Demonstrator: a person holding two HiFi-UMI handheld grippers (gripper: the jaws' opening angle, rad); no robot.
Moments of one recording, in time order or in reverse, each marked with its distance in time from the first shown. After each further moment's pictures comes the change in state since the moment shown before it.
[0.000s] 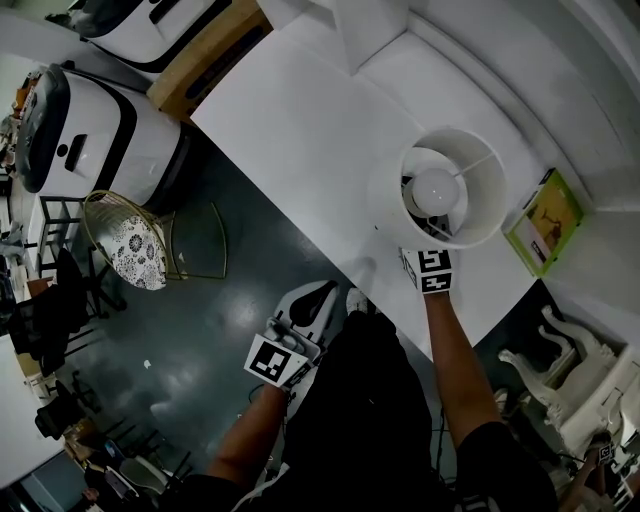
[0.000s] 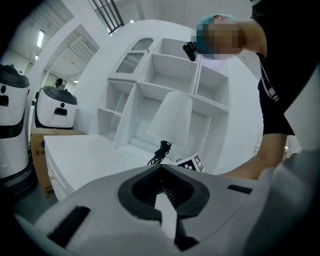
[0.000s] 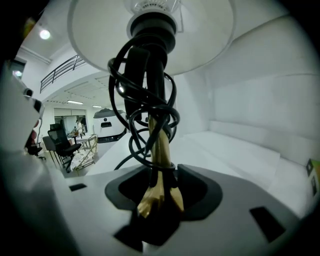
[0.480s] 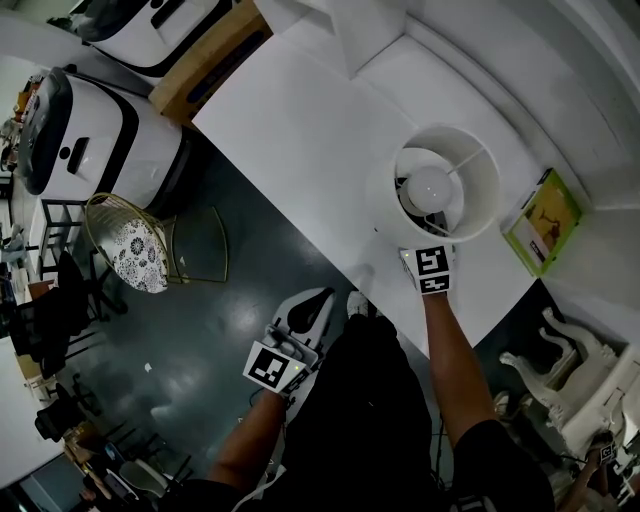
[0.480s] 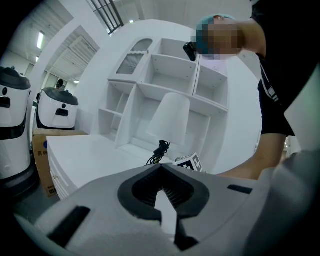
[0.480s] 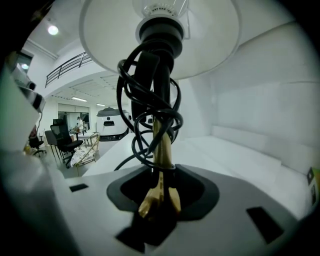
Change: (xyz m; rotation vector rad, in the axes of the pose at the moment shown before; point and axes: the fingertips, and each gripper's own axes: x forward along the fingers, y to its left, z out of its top) left arm -0.011 -0.006 -0.003 0.004 0.006 0.011; right arm -0.001 0.005 0.006 -0.062 -0.036 0.024
